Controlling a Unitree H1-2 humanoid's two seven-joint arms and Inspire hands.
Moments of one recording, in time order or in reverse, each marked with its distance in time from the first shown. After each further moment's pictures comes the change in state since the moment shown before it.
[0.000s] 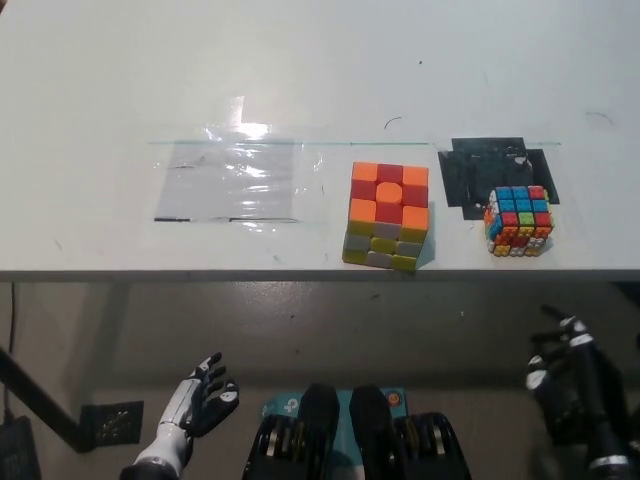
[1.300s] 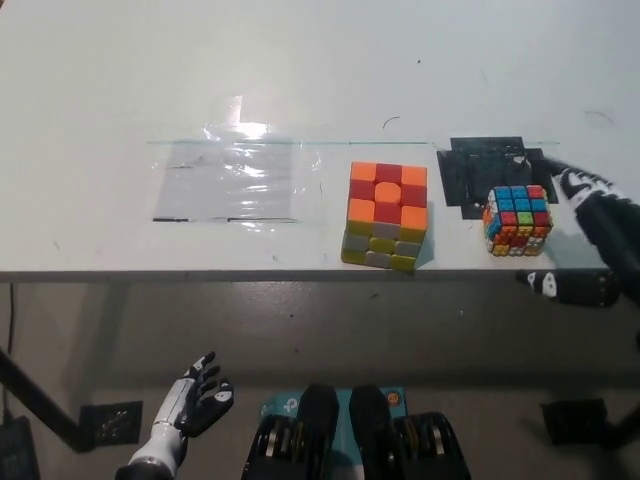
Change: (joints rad) left_arm 0.002 0.007 0.005 -0.005 0.015 -0.001 0.008; right_arm -0.346 -0.327 0.177 -0.305 -0.075 0.273 0.527
